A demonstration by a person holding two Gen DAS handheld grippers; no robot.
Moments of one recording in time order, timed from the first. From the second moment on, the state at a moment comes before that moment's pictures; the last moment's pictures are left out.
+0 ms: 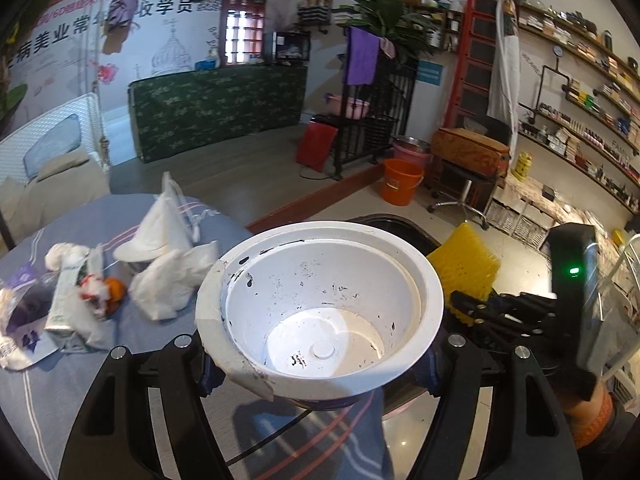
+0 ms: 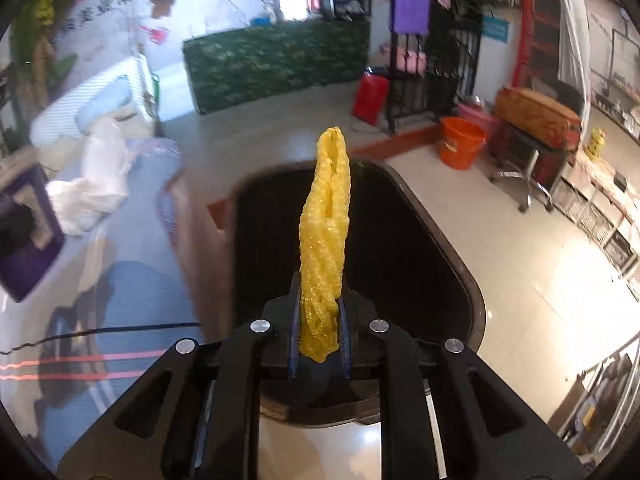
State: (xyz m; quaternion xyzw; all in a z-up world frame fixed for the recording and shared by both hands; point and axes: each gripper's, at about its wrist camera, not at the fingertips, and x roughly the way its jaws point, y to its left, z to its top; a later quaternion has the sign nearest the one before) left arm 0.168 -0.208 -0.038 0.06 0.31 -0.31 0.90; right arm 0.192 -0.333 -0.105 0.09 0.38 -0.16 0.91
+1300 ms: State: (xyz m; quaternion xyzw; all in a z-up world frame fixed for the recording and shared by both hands) left arm 0.210 -0.338 -0.095 0.14 0.41 -0.38 0.82; right arm 0.106 -0.380 -0.086 0.18 0.31 -0.27 0.89
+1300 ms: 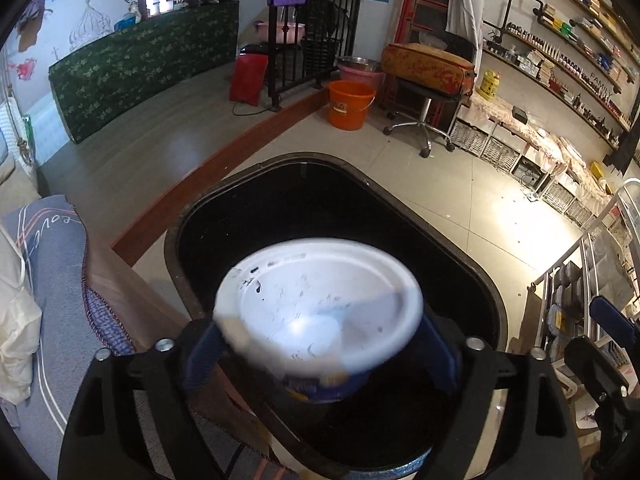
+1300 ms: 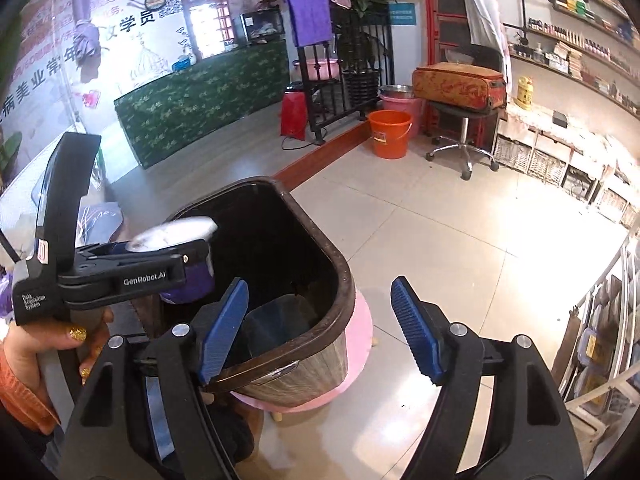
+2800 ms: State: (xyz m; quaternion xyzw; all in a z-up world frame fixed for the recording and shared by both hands) left arm 0.192 -0.094 -0.040 0.03 0.35 -0.13 0.93; right arm 0.207 -0.245 -0.064 0.13 0.33 -0.07 0.93
